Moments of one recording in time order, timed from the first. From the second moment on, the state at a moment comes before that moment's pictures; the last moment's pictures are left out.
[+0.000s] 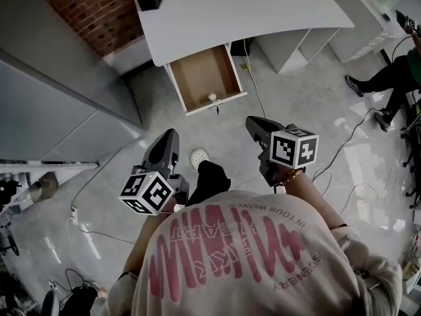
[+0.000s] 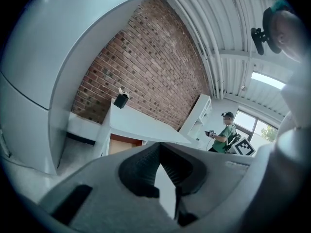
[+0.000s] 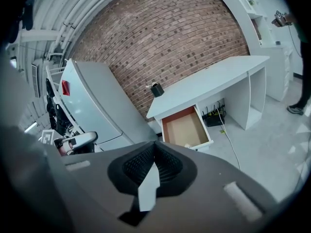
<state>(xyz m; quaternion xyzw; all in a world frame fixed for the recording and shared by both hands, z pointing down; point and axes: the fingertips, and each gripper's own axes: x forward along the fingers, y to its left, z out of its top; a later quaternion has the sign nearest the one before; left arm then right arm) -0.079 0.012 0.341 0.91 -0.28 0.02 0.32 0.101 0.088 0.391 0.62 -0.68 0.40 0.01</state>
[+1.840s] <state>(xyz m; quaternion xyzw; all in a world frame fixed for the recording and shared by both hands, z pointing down) -0.070 -0.205 0.393 0.86 -0.38 0.09 0.33 0.127 -0.104 0.595 0.51 -0.64 0.55 0.17</state>
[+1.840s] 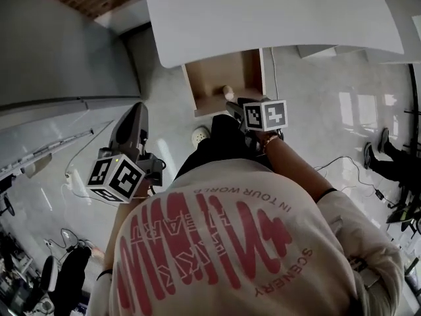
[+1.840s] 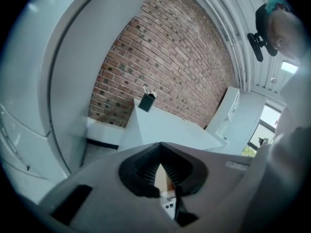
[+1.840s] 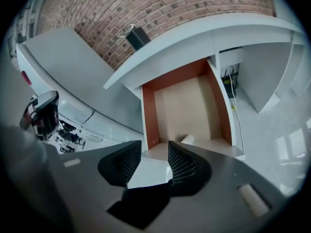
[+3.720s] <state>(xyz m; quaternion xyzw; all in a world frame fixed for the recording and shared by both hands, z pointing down) -0.134 -0.122 0.466 0.64 -0.65 0.04 0.42 0.134 -0.135 0.779 0.28 -0.58 0.59 0.48</state>
